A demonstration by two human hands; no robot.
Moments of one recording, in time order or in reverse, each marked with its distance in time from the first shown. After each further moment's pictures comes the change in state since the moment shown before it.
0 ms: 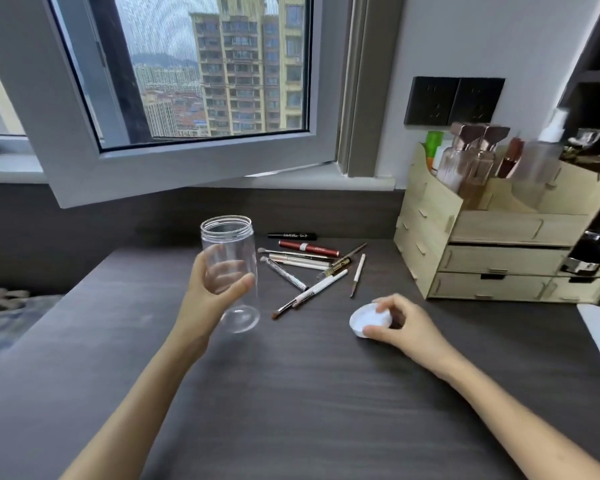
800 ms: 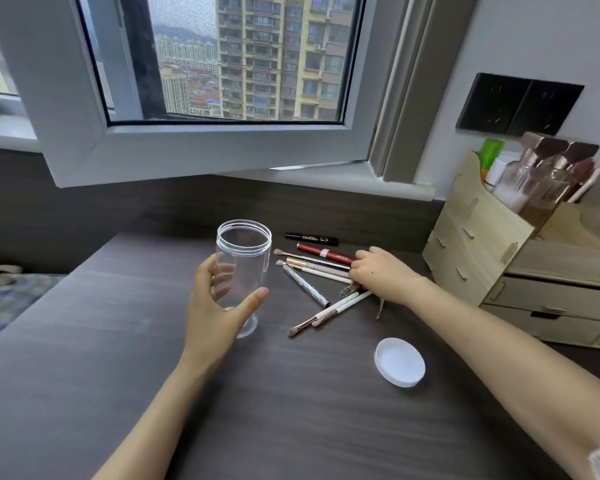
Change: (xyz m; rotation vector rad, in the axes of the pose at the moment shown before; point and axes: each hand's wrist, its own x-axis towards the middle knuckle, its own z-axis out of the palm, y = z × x) left_hand 0.022 -0.047 -0.009 0.209 0.238 0.172; right_hand 0.163 -0.046 0.030 -1.505 -0.245 -0.781
